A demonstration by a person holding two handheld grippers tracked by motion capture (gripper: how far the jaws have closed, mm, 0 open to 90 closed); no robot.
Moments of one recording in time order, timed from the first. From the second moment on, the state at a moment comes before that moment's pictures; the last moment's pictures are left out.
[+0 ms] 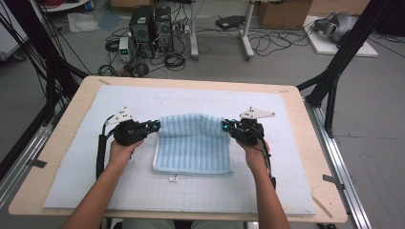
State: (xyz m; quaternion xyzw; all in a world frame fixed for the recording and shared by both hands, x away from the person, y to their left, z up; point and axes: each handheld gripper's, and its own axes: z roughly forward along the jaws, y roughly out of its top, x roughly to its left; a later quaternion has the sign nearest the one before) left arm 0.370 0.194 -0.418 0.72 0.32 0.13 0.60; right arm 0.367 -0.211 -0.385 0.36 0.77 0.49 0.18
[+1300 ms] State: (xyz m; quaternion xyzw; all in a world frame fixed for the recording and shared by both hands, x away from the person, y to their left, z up) left arm 0.294 0.201 -0.447 0.76 0.28 0.10 0.58; right arm 0.287 -0.228 -0.436 0.33 0.79 0.48 0.15
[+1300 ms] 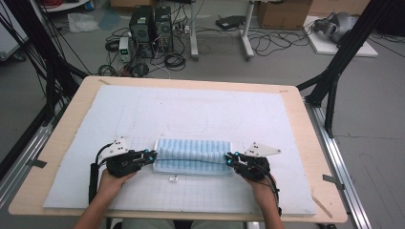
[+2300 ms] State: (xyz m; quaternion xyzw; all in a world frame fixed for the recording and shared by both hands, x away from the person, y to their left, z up) left arm 0.302 0.183 -0.449 0.76 0.31 0.09 0.56; right arm 0.282 -0.200 -0.442 0.32 0.84 0.41 0.16
